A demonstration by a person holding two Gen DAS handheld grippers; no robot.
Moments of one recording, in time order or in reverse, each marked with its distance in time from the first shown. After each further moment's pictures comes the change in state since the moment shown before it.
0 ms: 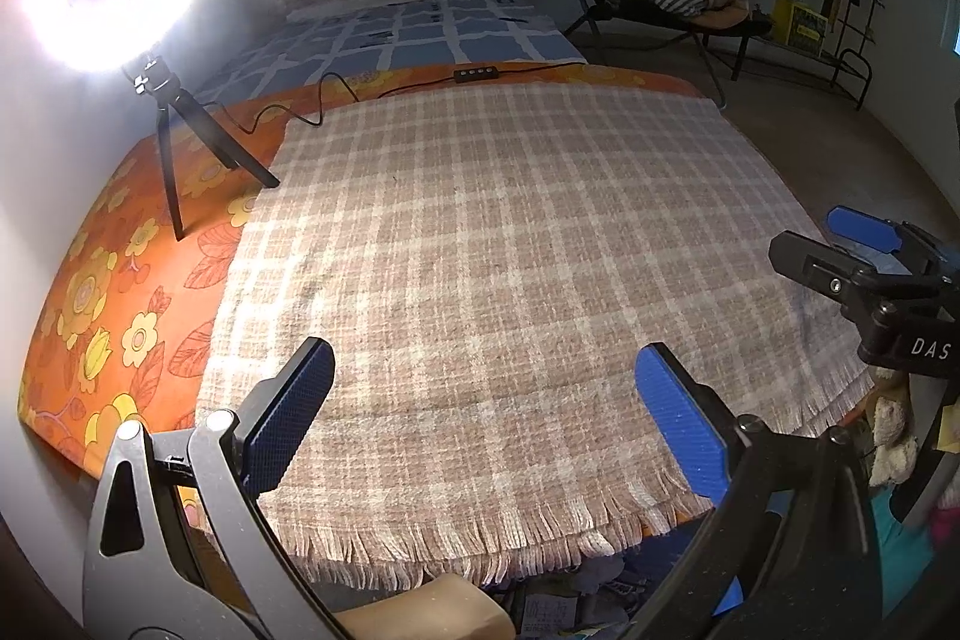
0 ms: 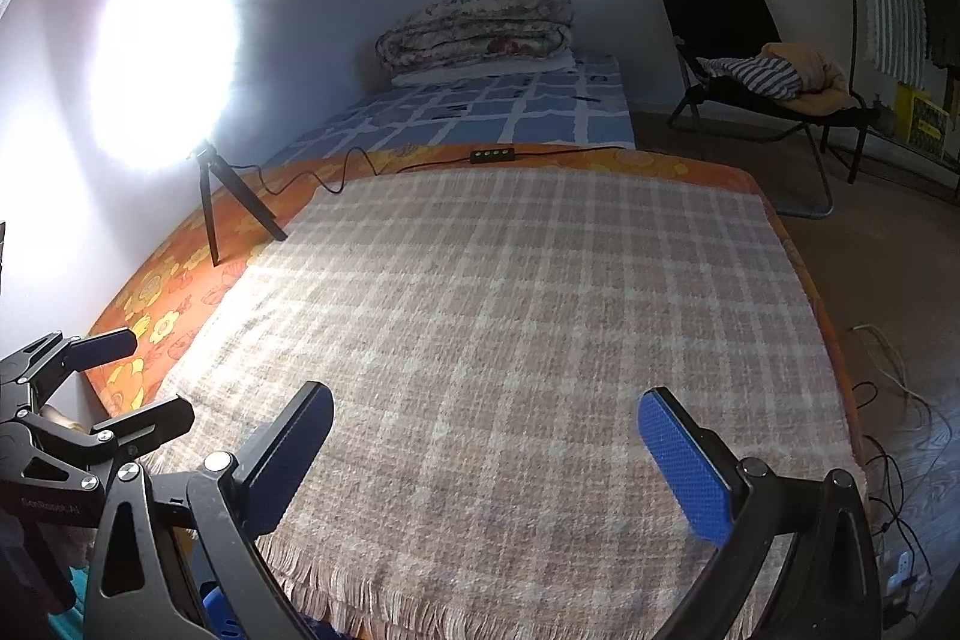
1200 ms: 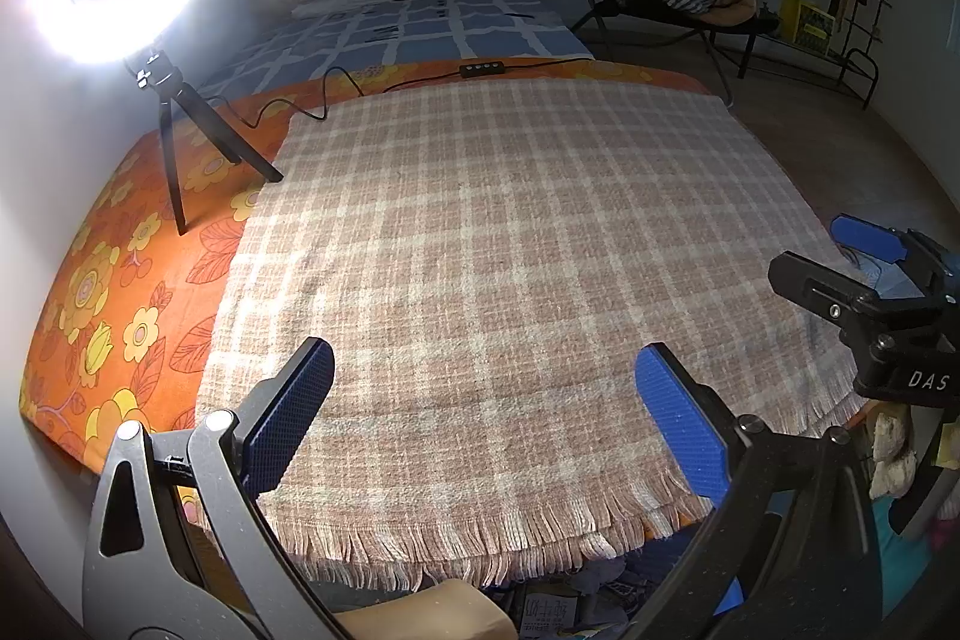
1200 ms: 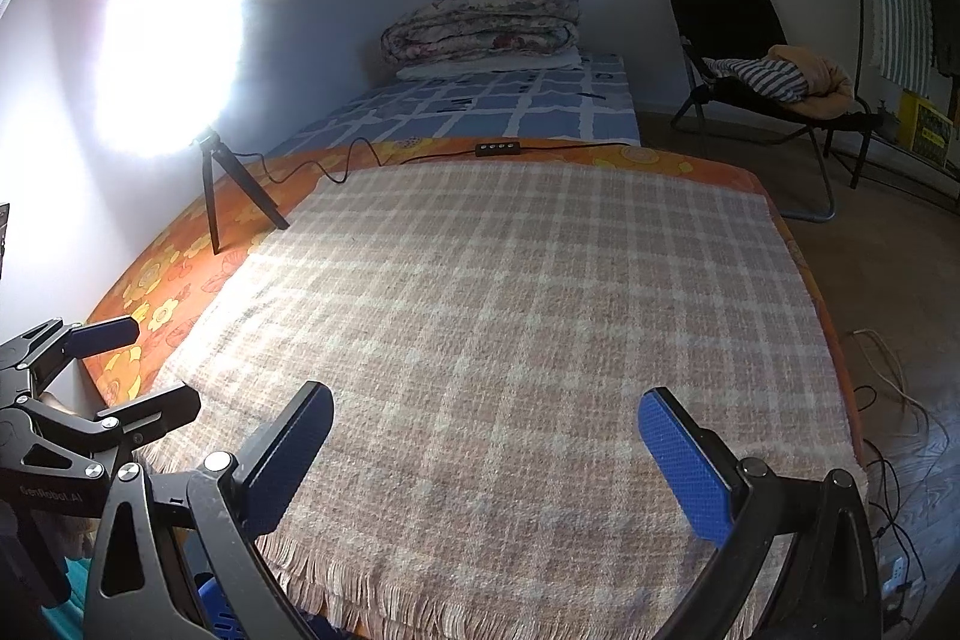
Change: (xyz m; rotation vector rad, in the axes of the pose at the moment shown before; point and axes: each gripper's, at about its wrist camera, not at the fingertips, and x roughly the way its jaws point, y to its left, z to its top) left arm 0.008 0.005 0.000 0.004 0.005 0.003; right arm 0.002 0.003 -0.004 -0.023 0.013 0.003
